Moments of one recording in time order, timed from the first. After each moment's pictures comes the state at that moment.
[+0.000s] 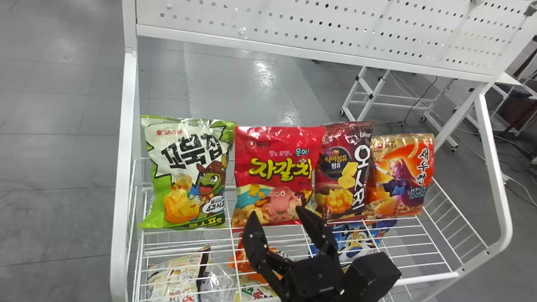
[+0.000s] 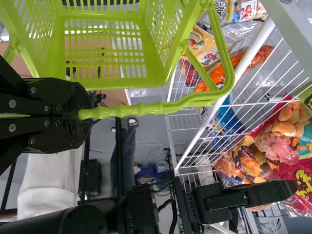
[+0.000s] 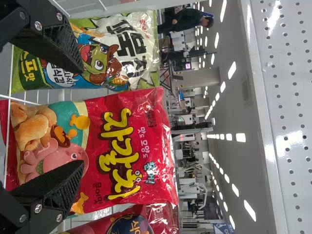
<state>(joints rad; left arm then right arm) 0.87 0.00 0.22 -2.59 0.83 1.57 -0.43 0.72 -0.17 0.12 -2.24 -0.14 -0.01 -0.06</state>
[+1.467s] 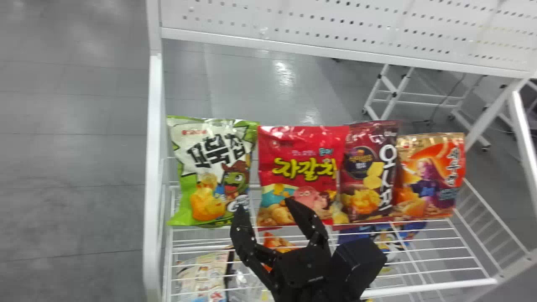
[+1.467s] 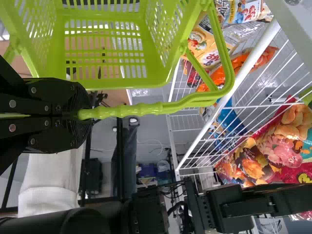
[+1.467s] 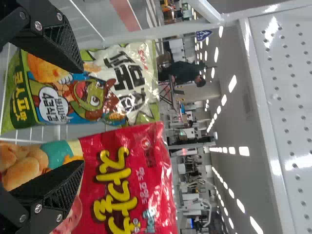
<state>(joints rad) 0.86 0.00 0.21 -2.57 0.83 1.57 -0.42 0.62 -0.15 0.25 -2.22 -0.10 0.09 -0.07</state>
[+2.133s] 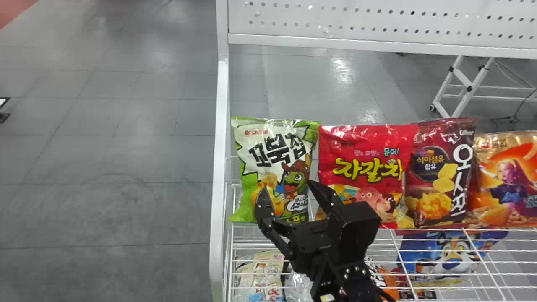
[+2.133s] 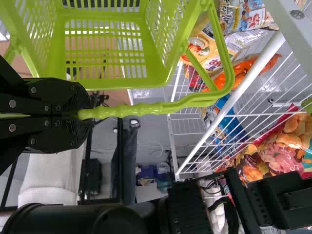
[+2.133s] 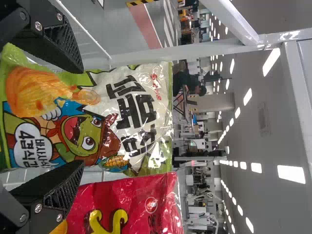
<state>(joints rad) 0.86 0.00 0.22 -2.55 0.82 1.57 -0.43 0.40 -0.07 0.34 -2.06 -0.02 0.21 -0.11</state>
